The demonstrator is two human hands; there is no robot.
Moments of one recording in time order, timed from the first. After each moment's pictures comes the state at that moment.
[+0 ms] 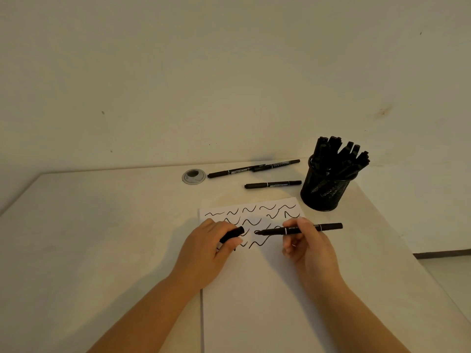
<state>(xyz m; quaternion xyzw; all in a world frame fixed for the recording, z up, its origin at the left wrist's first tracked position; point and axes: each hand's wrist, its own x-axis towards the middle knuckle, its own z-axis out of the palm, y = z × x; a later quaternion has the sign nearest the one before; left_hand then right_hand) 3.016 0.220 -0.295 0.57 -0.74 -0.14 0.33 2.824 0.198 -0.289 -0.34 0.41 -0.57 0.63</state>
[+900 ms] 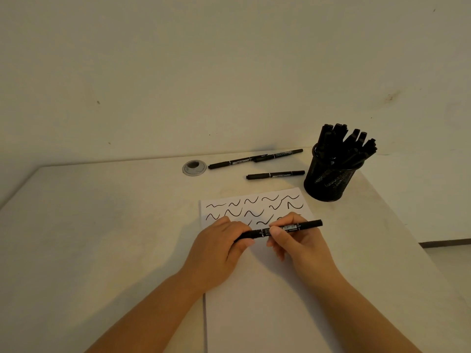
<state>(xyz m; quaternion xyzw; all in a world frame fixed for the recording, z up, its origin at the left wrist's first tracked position) 3.005 0.224 -0.296 0.51 -0.80 -0.11 0.31 2.831 0.212 -0.290 -0.53 0.39 -0.50 0.56</state>
